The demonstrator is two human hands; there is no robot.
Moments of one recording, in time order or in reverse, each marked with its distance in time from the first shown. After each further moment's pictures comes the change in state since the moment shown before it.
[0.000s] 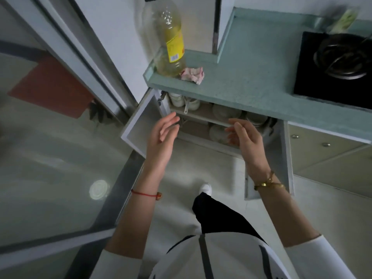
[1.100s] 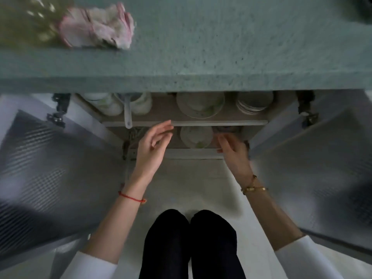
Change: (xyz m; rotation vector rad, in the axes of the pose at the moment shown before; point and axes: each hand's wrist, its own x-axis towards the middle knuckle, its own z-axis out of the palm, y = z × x) left_hand 0.345 -0.367 0.120 0.138 -0.391 0.030; right_hand 0.300 0.366 0.014 -0.207 0.313 0.097
